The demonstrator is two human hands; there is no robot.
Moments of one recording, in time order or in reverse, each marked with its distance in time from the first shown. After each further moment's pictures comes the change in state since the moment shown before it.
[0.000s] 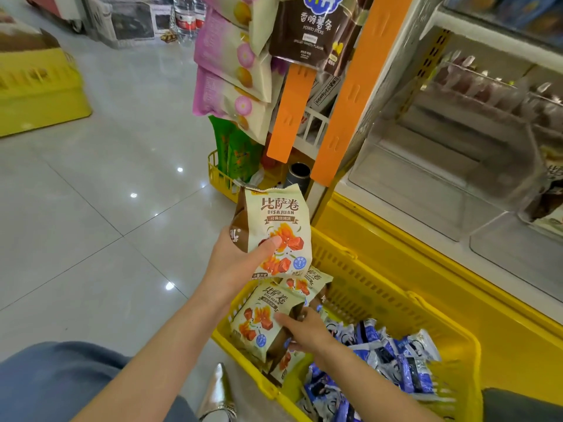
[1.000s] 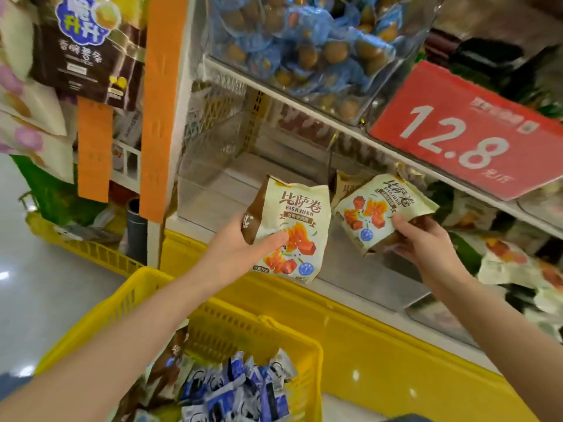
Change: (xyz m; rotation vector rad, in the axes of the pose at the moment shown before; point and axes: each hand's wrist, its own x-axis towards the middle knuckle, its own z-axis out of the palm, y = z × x) left_hand 0.003 0.074 0.235 0.142 -0.554 0.296; right_hand -0.165 -0.124 -0.370 0.267 0.782 -0.593
